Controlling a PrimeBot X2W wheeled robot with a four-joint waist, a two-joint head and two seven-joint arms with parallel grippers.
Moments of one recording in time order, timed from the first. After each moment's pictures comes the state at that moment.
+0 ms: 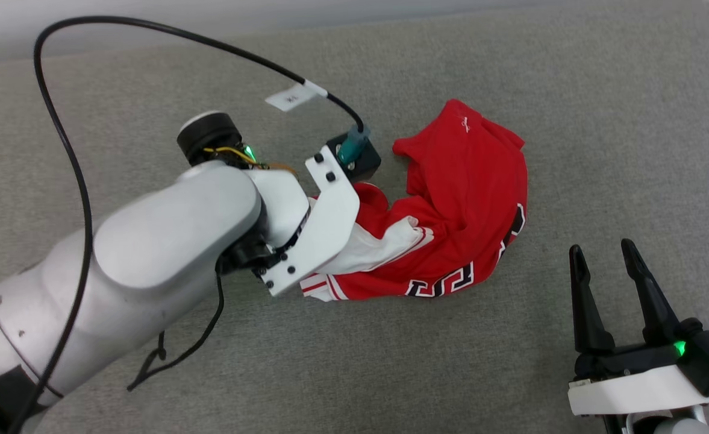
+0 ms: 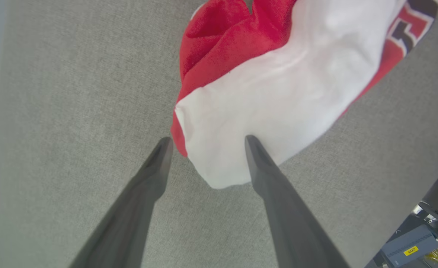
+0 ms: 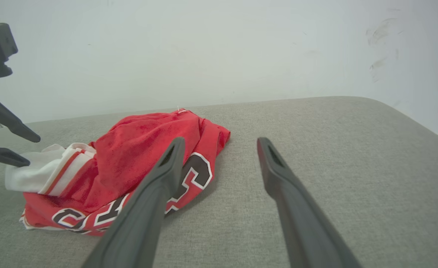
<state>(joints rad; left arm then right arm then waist) -1.21 0.53 -1.28 0.22 -0.89 -0.13 0.96 0.01 -0.05 0.02 -0.06 0.15 0.13 -0.26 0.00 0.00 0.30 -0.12</state>
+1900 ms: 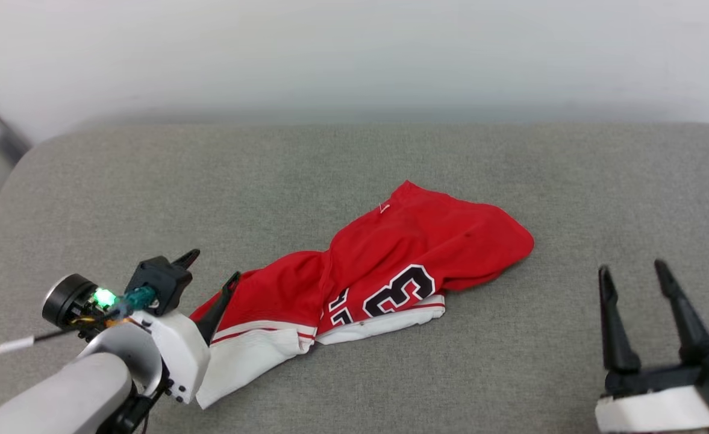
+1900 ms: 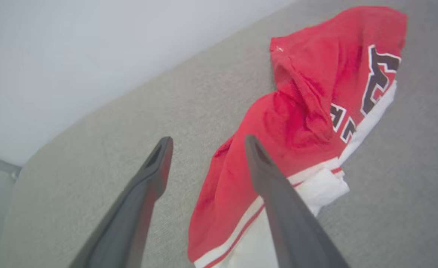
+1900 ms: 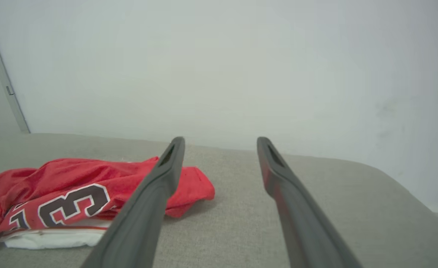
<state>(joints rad) -0.62 0.84 -1.11 0.14 -0.83 0.18 -0.06 0.09 -0.05 -0.06 -0.09 0.02 0.13 -0.26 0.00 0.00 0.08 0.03</state>
